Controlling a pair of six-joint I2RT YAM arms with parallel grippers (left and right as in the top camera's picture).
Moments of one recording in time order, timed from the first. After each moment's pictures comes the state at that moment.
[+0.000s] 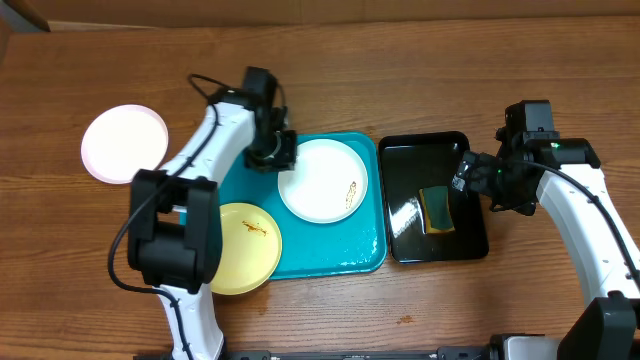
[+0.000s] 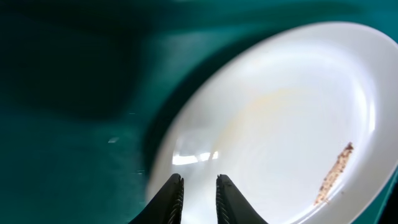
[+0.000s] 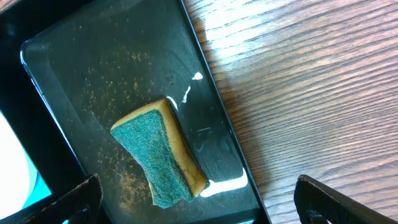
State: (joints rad) left arm -0.24 2.06 1.53 -0.94 0.26 -0.22; right arm 0.00 1.51 1.12 -0.97 -0.09 0.36
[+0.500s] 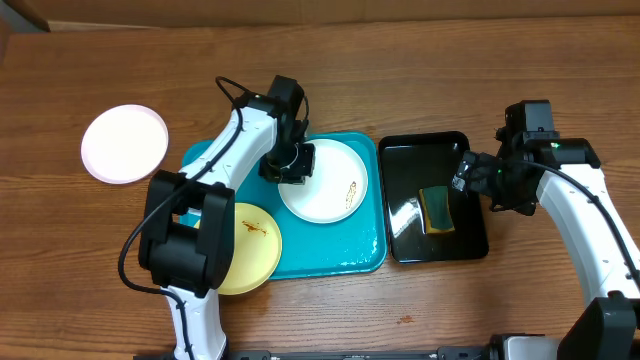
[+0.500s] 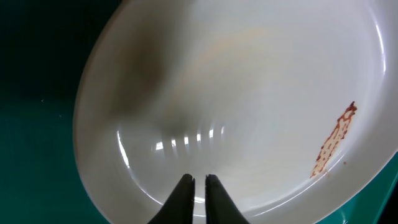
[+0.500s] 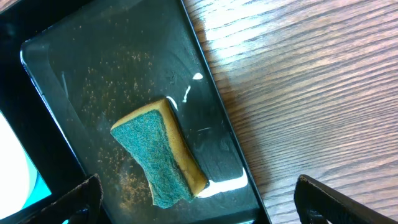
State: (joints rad) left arm -0.31 2.06 1.53 -1.02 0.22 -0.23; right arm 0.00 1.51 1.12 -0.97 -0.09 0.36
